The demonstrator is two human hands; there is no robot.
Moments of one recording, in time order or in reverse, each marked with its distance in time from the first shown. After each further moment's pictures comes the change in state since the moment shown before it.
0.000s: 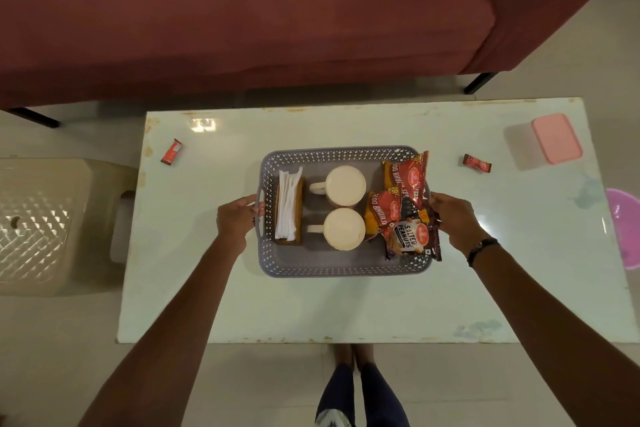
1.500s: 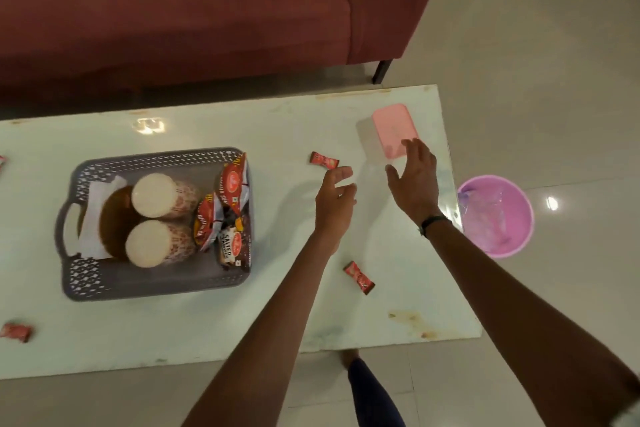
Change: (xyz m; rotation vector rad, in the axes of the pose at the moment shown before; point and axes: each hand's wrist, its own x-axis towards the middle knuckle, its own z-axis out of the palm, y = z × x) left_hand -0.209 0.016 0.438 -0.080 -0.380 0.333; right_hand 0.130 -0.004 -0.238 -0.710 0.289 -0.693
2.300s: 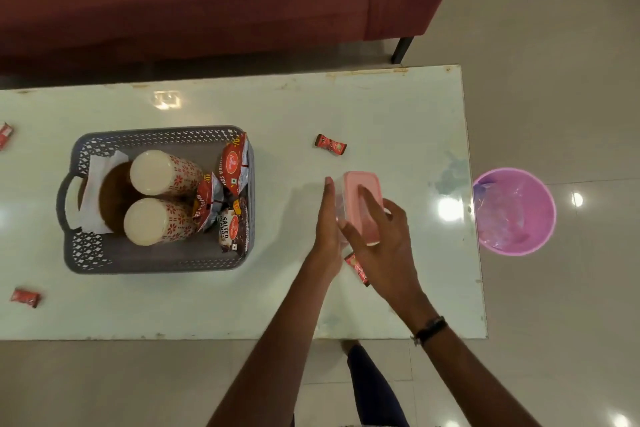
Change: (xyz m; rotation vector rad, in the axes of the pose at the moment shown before) left_hand -0.022 -0.041 -0.004 -0.429 -0.065 -0.378; right_hand -0.123 -0.036 -0.006 0.325 -0.285 0.058
